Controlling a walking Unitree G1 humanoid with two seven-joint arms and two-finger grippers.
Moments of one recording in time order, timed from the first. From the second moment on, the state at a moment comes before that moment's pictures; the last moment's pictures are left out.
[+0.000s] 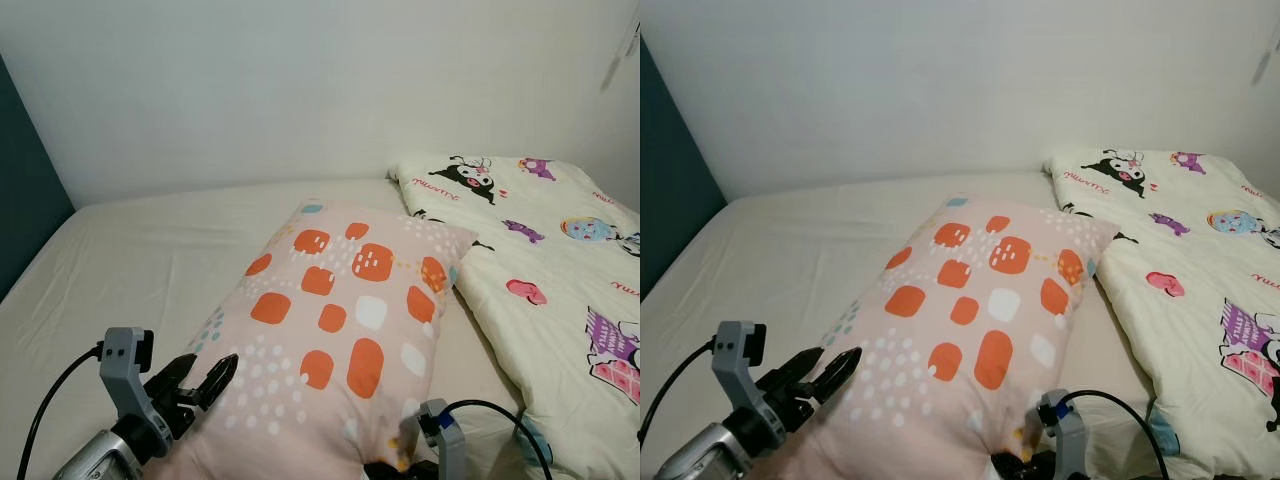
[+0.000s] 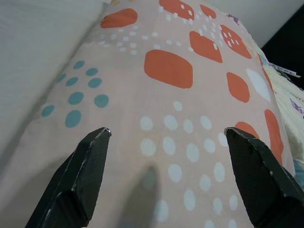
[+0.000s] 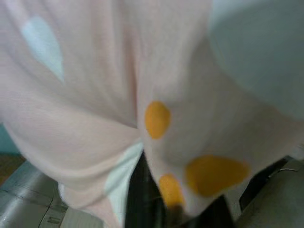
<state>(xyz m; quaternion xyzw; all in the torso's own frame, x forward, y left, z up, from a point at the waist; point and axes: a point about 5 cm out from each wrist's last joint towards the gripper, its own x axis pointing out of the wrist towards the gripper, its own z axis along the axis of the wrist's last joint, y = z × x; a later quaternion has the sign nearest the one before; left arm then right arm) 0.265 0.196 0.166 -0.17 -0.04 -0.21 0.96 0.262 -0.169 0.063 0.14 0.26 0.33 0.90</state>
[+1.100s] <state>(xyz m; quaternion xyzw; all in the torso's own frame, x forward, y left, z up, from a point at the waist) 0.269 0.192 0.168 -0.17 -0.04 -0.22 0.96 0.296 -0.281 0.116 0.01 0.21 0.10 0.97</state>
